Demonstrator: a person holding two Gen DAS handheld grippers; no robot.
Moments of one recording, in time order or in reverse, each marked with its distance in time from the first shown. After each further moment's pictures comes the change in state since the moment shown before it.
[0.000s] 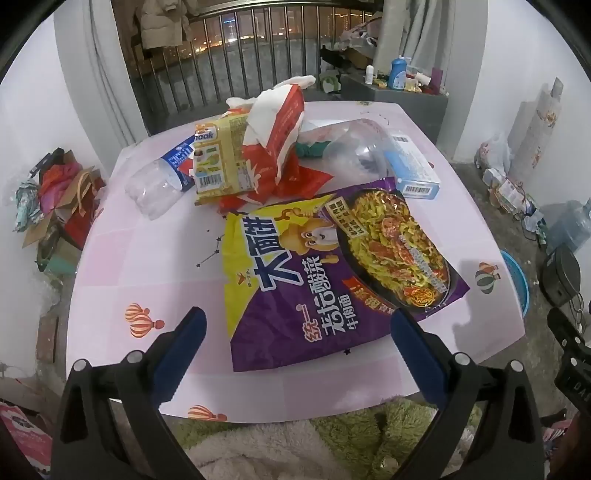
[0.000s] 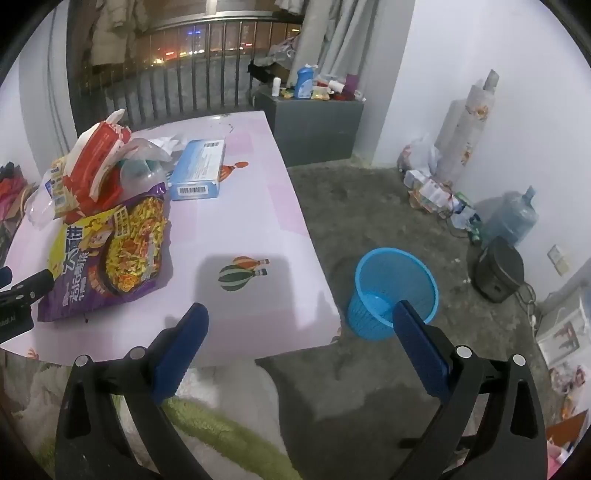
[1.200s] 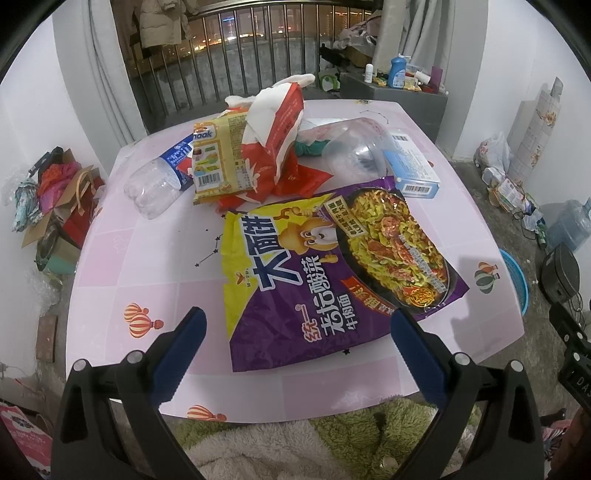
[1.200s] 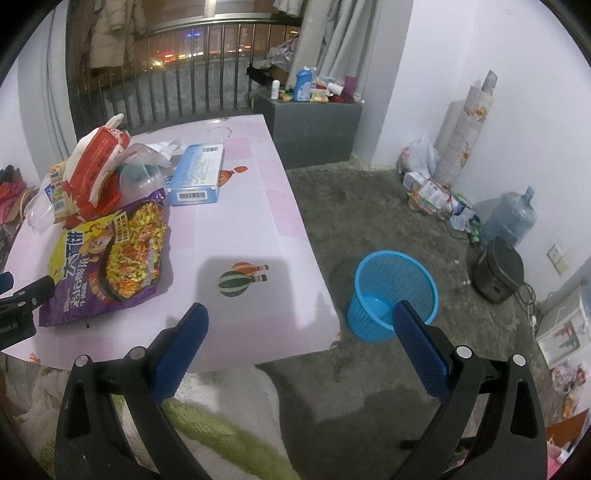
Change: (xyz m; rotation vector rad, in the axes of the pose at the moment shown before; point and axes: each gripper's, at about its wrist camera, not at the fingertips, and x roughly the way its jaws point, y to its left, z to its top) left arm -0.001 -0.001 0.001 0.008 0.014 0.007; right arm 0.001 0.001 0.001 -0.001 -0.004 0.002
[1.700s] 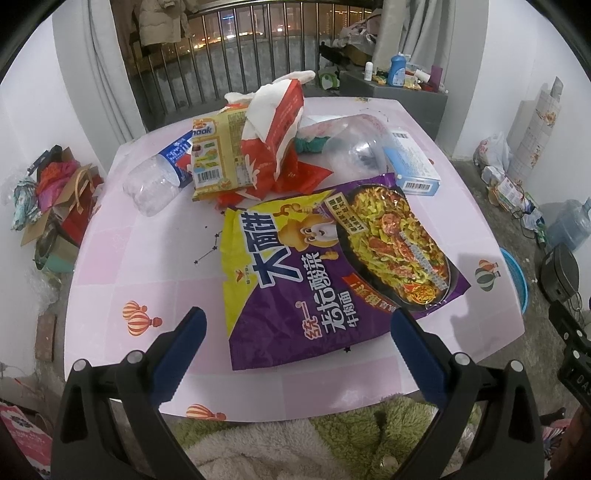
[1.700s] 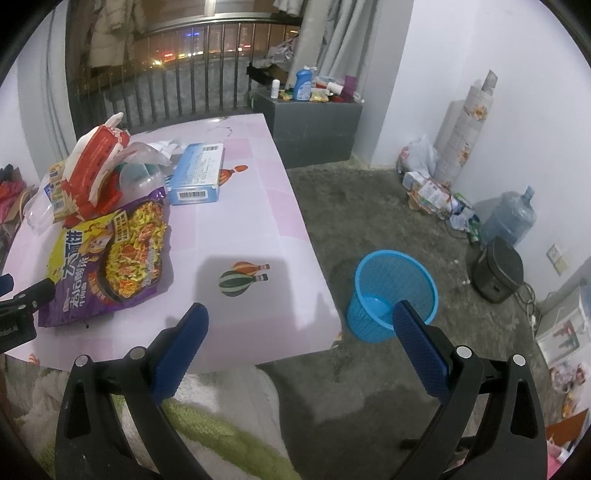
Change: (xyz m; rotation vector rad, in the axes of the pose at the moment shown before) left arm 0.004 0.001 -0.003 -0.003 0.004 -0.006; right arm -0.001 0.001 0.002 0.002 0.005 0.000
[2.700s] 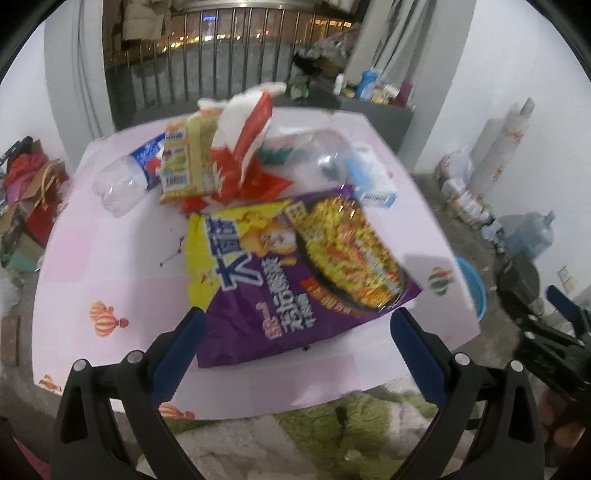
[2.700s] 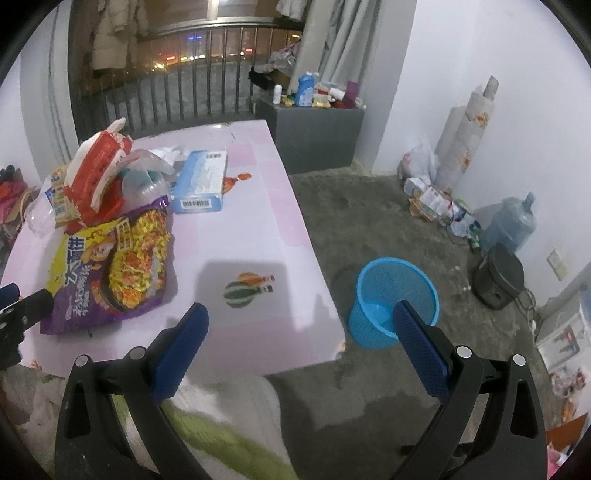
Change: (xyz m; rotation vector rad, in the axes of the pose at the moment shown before) left arm -0.016 0.006 -0.002 -0.027 -0.054 -0.203; right arm 0.000 0.004 0.007 -0.011 -0.042 0.011
